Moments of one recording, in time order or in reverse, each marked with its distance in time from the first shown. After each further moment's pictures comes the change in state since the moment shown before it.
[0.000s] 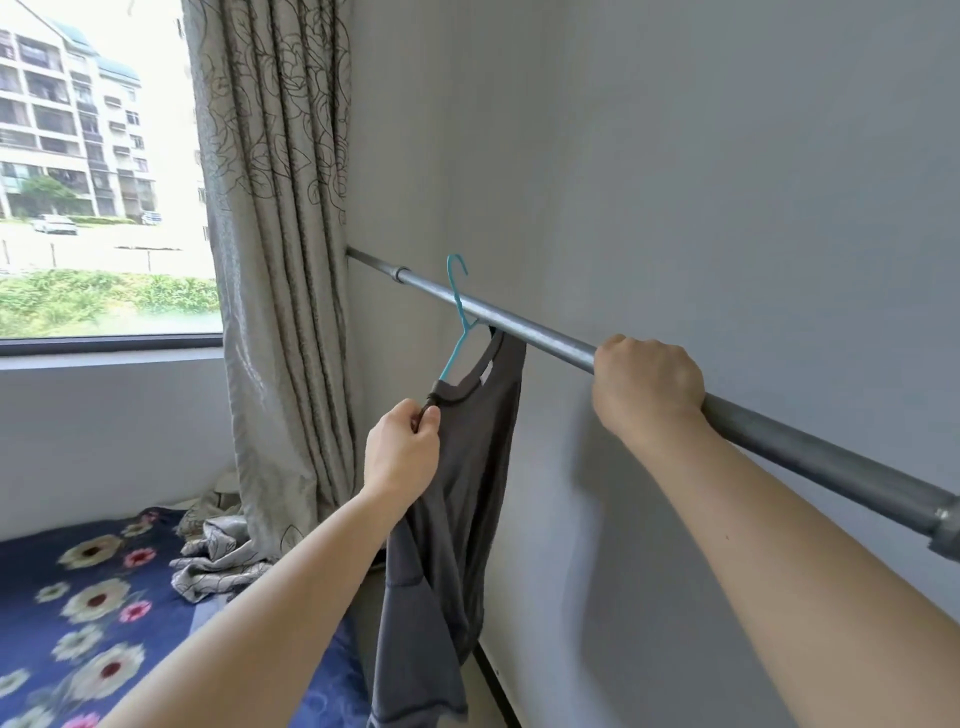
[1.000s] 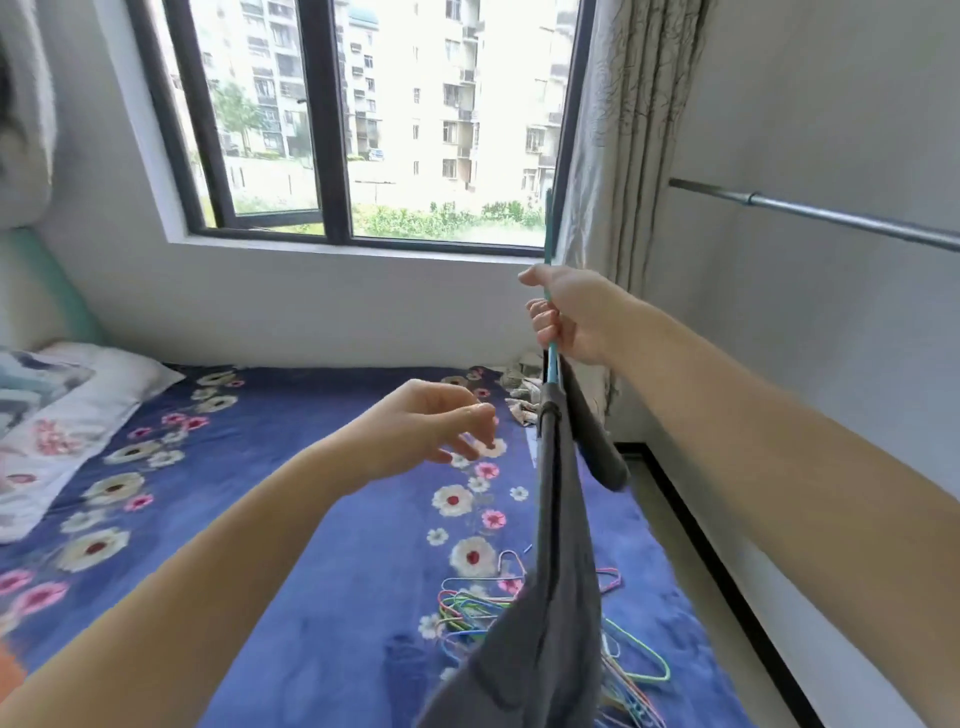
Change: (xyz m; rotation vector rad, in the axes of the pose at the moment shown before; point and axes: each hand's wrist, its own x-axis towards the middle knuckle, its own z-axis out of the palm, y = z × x) left_hand -0.311 -0.110 -0.608 -0.004 -0.452 -0.183; right_hand -0.342 -0.403 -0.323 1.865 -0.977 -0.002
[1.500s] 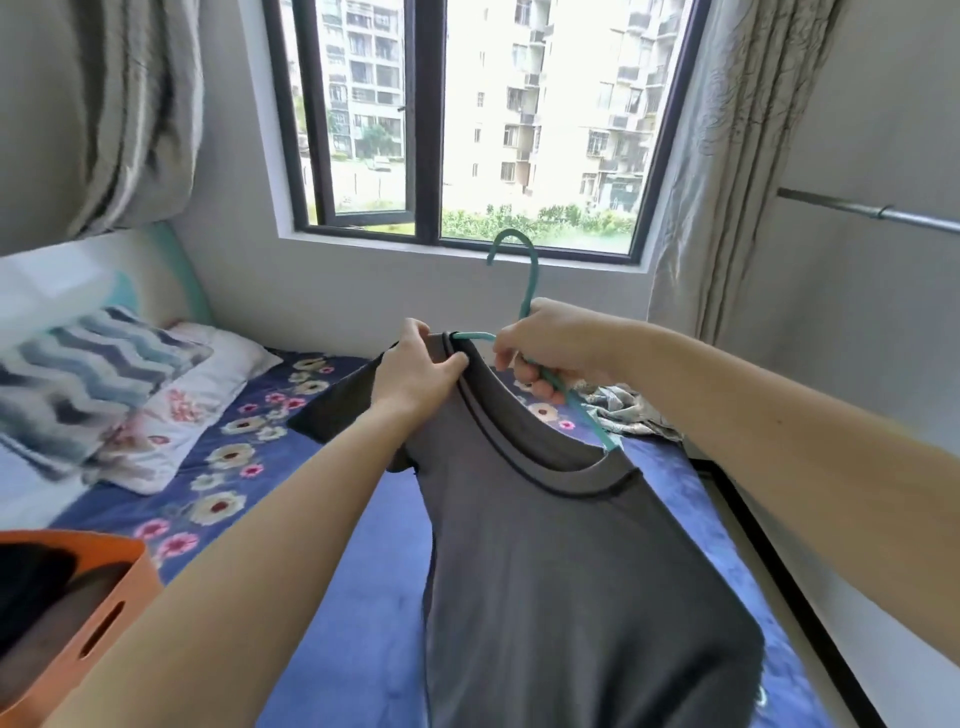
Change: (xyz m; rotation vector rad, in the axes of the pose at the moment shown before) left_hand -0.017 -0.092 -0.134 0.253 0.742 -0.154; right_hand -0.044 0.012 0.173 -0.725 -0.353 -0.161
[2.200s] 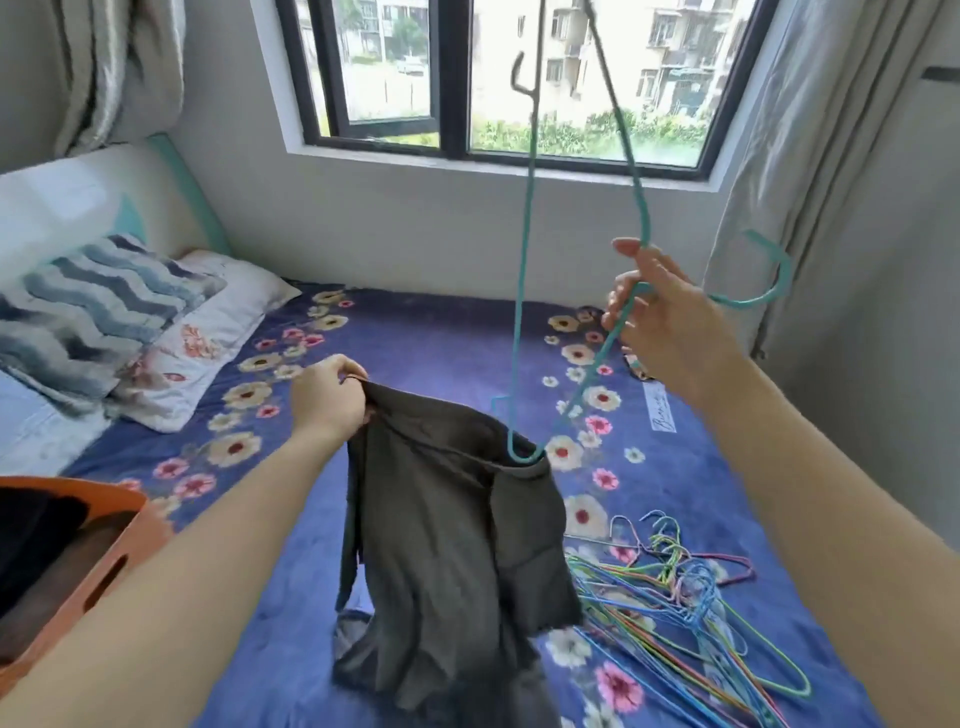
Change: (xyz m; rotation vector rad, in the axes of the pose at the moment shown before) left_hand 0.056 -0.147 0.026 -0.049 0.080 -0.346; right_hand 0.127 0.152 -0.037 1.075 0.114 -0.341
